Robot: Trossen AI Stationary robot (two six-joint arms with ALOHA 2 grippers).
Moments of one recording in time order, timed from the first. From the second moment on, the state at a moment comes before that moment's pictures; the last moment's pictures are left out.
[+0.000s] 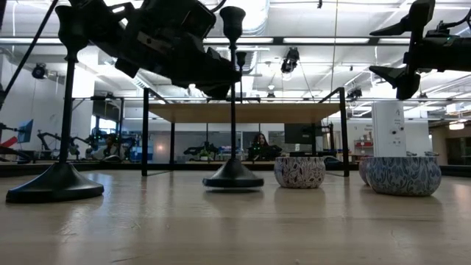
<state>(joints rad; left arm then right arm) -0.01 1.60 0.77 0.47 0.48 0.21 -0.50 0.02 0.01 0.40 0.26 0.86</state>
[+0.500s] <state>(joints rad) 0.02 1.54 0.82 0.35 0.47 0.21 -0.50 0.02 0.01 0.40 0.26 0.86</state>
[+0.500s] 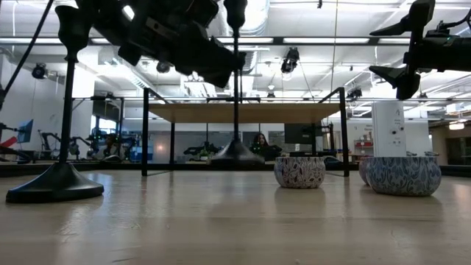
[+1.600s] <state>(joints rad) 0.10 1.04 0.87 -0.08 0.16 0.05 -0.50 0.02 0.01 0.40 0.26 0.86</state>
